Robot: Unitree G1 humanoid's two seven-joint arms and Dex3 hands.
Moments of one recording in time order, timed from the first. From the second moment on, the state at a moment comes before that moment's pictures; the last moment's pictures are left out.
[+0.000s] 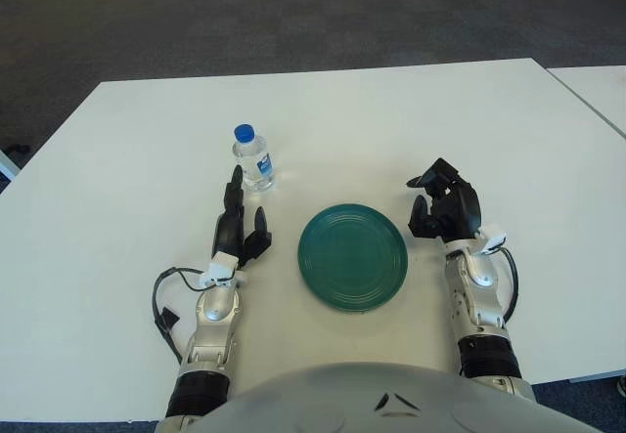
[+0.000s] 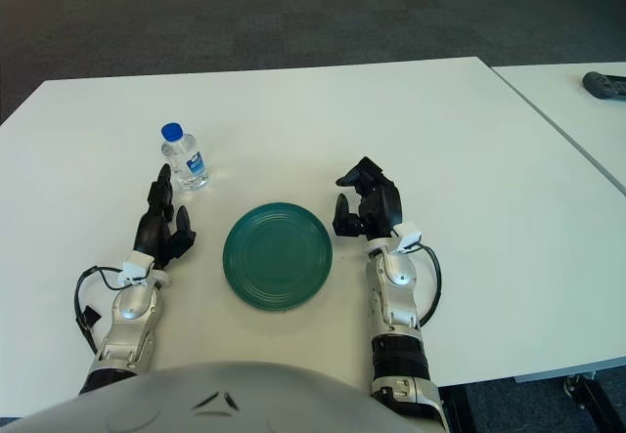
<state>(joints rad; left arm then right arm) 0.18 0.00 0.02 0.22 0.16 -0.48 0.08 0.02 0.05 -0.10 0.20 0.18 -0.39 0.17</state>
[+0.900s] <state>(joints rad) 0.11 -0.04 0.01 0.22 0.19 -0.33 0.21 0.00 0.03 -0.15 0.21 0.25 -0.37 0.19</state>
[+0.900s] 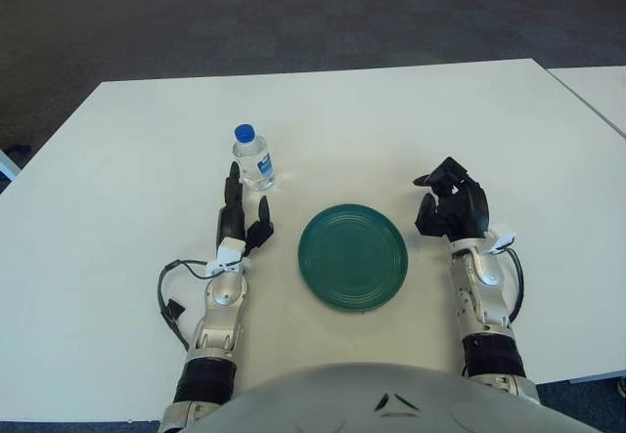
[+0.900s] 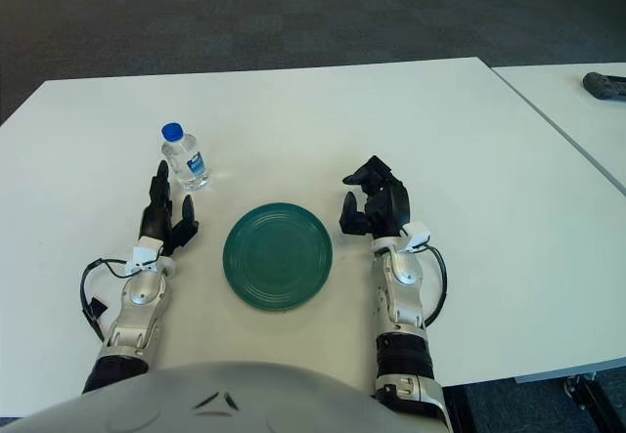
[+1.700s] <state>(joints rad) -0.04 -0.12 0.10 0.47 0.06 -0.55 0.30 -0.02 0.00 -0.19 0.21 0.28 -0.34 0.20</state>
